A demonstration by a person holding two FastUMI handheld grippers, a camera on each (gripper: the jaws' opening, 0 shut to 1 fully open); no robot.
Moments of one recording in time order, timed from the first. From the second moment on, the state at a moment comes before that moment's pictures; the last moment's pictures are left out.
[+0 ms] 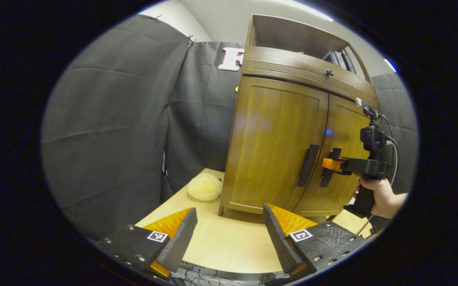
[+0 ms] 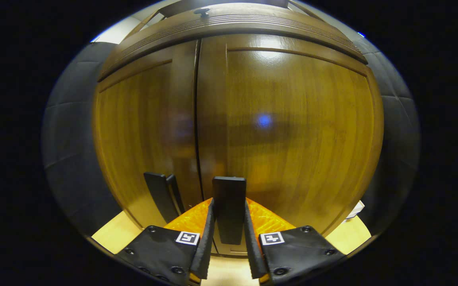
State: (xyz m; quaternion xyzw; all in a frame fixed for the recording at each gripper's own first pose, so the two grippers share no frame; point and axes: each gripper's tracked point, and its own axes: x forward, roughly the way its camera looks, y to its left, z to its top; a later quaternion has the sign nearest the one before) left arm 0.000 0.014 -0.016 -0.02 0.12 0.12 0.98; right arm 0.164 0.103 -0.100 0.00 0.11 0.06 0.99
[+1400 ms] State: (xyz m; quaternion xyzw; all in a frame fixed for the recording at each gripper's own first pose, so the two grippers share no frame) left arm 0.030 0.026 0.007 -0.01 0.12 0.07 0.99; right arm 0.125 0.101 -0.095 -0.01 0.14 0.11 0.98
